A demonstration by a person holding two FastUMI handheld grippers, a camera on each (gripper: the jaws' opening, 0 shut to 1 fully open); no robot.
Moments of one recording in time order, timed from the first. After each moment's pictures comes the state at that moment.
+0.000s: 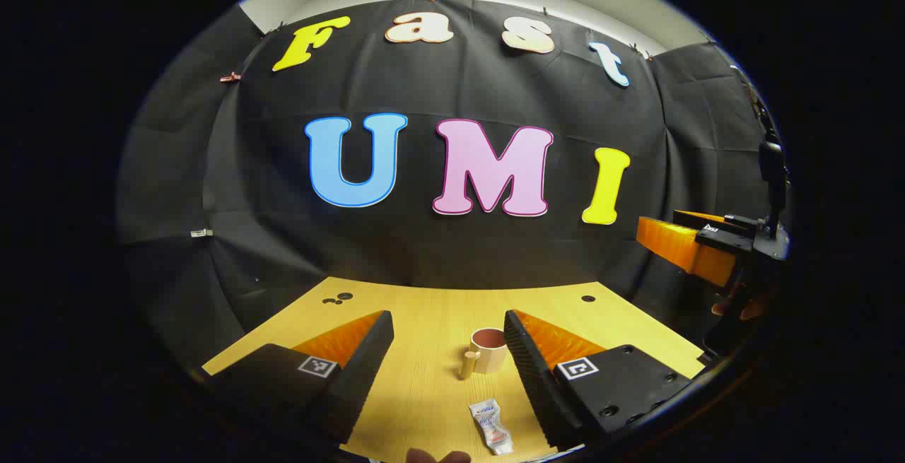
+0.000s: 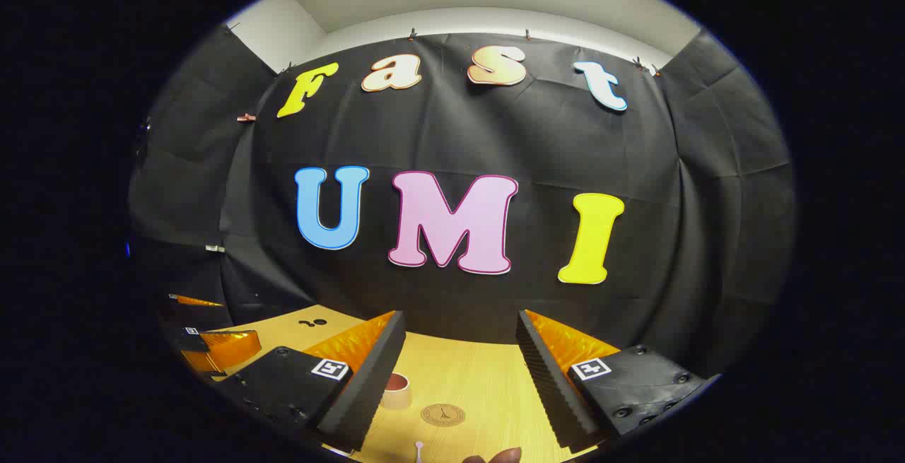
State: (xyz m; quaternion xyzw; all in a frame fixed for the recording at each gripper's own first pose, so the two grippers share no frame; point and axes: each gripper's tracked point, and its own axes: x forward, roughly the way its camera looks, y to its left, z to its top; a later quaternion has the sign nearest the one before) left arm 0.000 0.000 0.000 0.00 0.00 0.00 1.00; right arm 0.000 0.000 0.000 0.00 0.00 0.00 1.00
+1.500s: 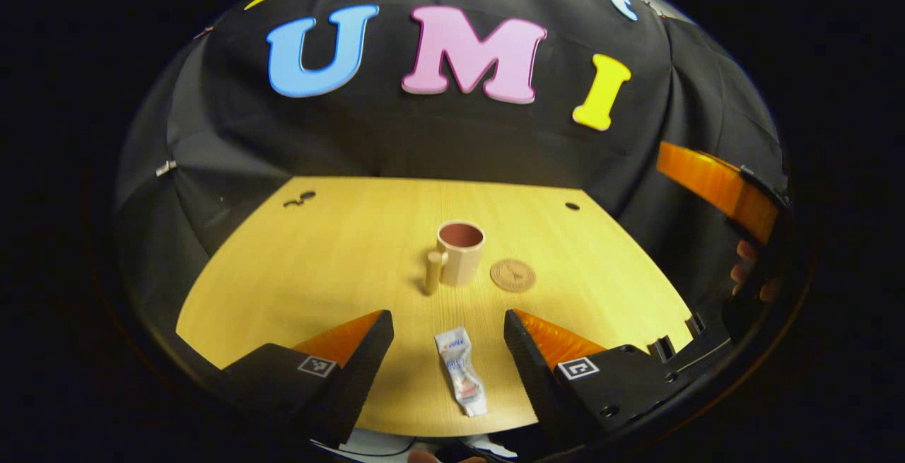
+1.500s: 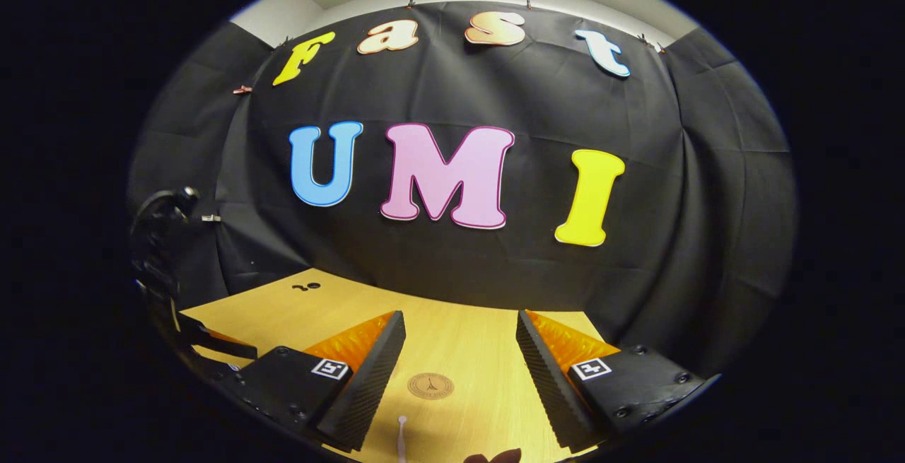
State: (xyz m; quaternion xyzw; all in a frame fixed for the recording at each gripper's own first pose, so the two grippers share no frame) left arm 0.023 -0.047 -0.153 -0.02 0.26 -0.05 0.96; right arm -0.005 -0.025 -0.068 -0.01 0.09 0.00 1.00
